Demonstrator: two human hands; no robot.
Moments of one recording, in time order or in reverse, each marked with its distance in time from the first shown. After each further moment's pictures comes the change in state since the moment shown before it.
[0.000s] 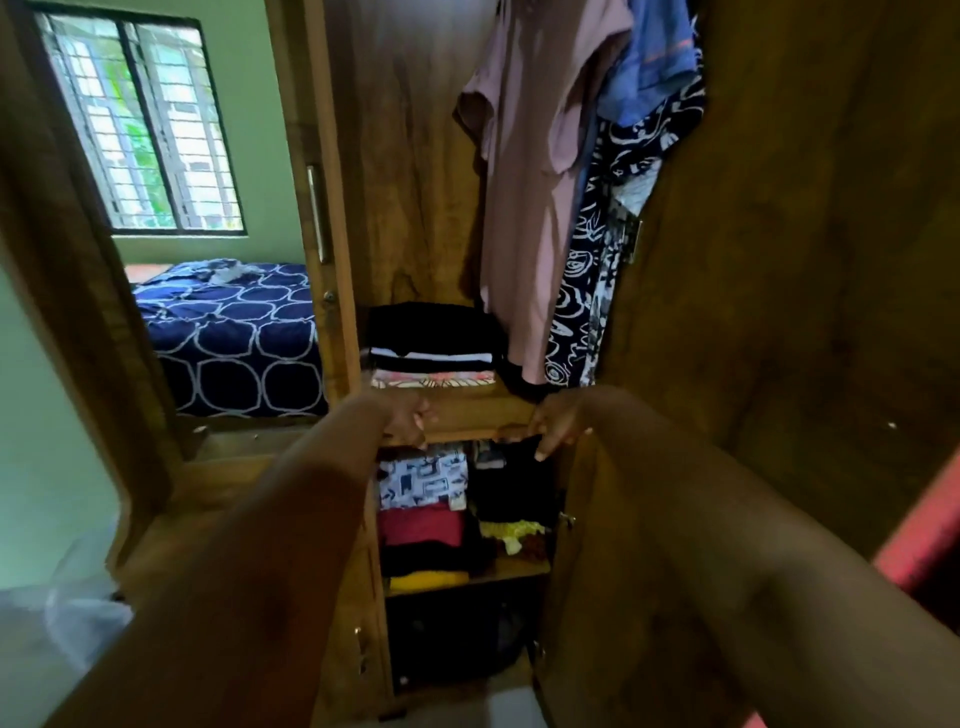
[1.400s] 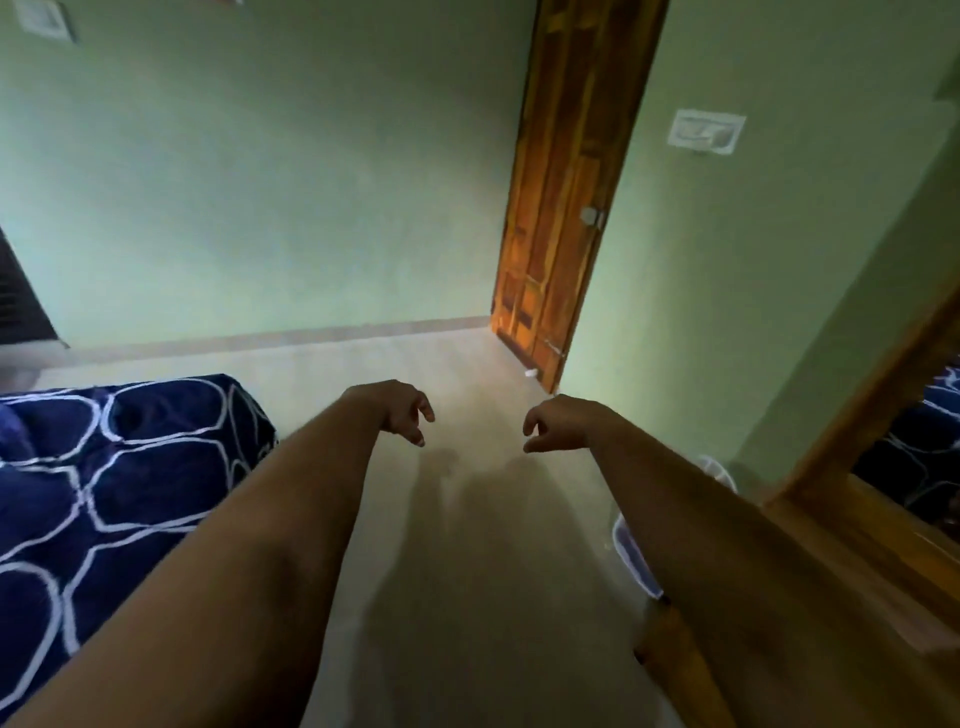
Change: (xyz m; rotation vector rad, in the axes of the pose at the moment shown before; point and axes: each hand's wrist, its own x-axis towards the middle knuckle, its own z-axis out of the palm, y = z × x) left_hand -0.785 -0.325 0.222 -0.424 0.246 -1.113; right_hand -0.166 -0.784 0.146 -0.564 0.222 -1.230
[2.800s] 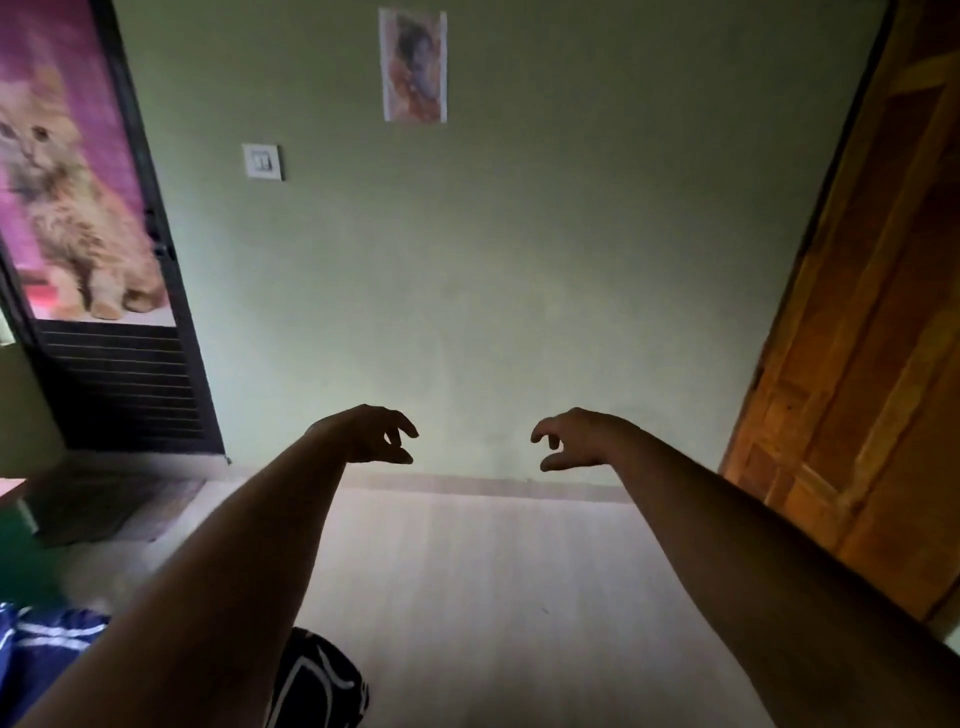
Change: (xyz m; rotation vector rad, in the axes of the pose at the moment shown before) left_hand 0.395 -0.534 -0.369 -0.186 0.374 -0.416; right_hand 0.836 -0.030 -0.316 -0.024 0.144 -0.419
